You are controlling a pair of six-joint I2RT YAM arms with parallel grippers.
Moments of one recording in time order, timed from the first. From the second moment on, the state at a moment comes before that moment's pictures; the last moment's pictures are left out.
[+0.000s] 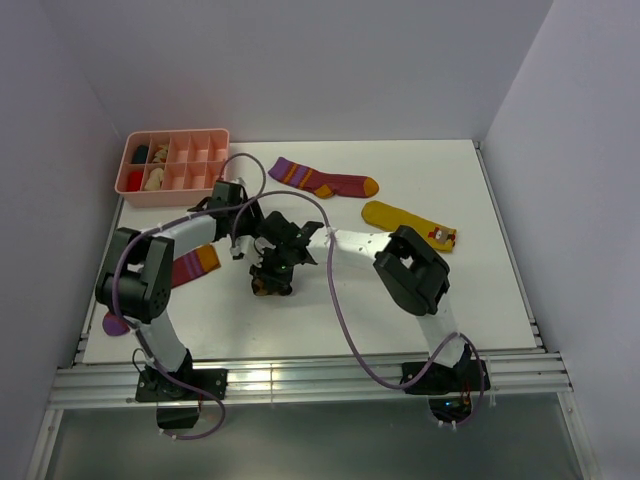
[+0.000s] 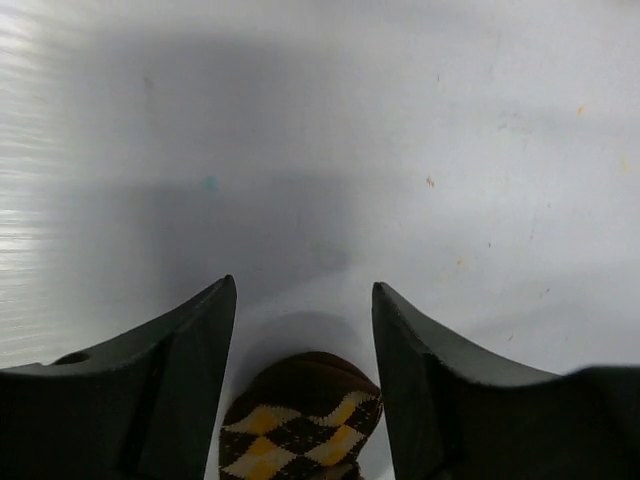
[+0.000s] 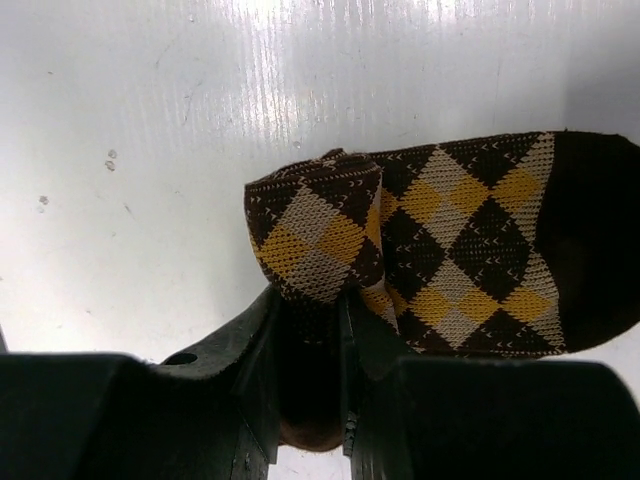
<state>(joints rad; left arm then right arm) -0.30 1.78 1.04 -0.17 0.17 -0.60 0.95 2.07 1.48 -0.46 -0.40 -0.39</state>
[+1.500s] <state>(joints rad) -0.22 1.32 0.58 -0.26 0.01 -0.75 0.89 2.25 1.69 -0.72 -0.74 -0.30</state>
